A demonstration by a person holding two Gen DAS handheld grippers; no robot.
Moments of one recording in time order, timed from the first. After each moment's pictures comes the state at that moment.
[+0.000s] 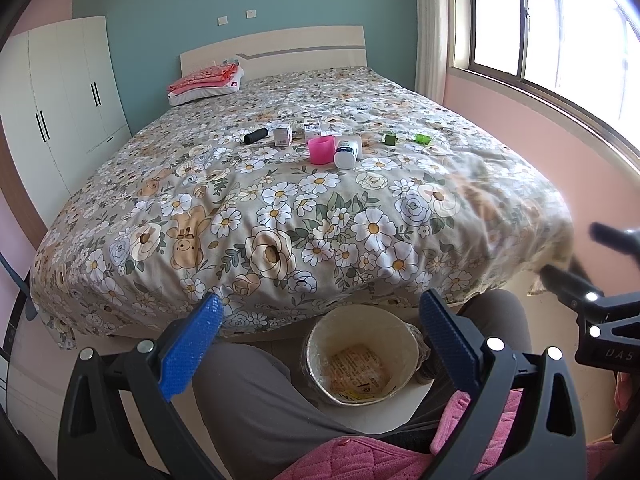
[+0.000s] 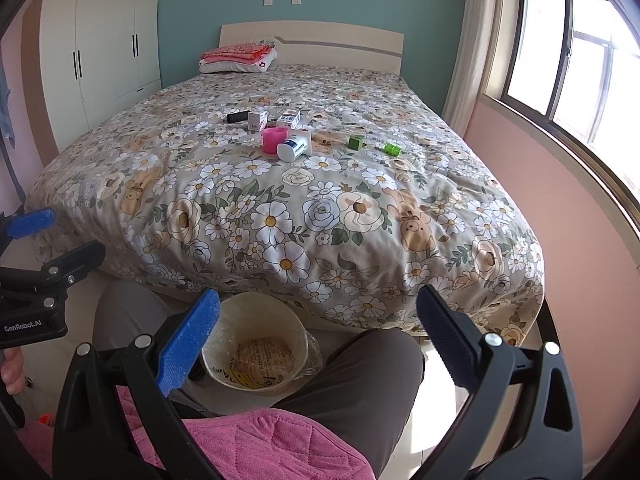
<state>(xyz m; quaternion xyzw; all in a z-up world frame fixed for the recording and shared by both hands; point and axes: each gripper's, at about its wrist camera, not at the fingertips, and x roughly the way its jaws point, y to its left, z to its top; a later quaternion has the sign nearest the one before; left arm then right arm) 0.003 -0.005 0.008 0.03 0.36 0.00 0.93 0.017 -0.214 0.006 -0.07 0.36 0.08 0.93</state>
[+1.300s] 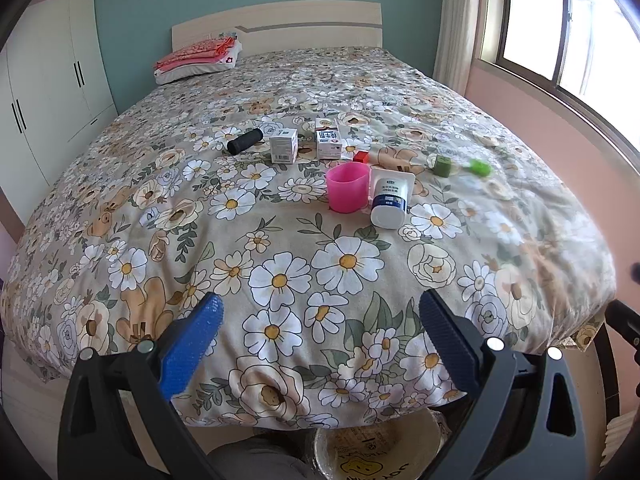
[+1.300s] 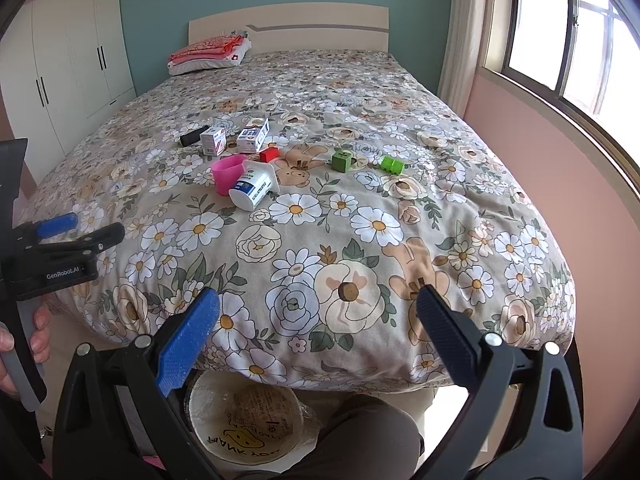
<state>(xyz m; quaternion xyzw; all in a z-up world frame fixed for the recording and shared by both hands) 0.267 0.035 -0.014 0.01 0.40 0.00 0.91 0.245 -0.220 0.003 -0.03 0.40 0.05 0.91</state>
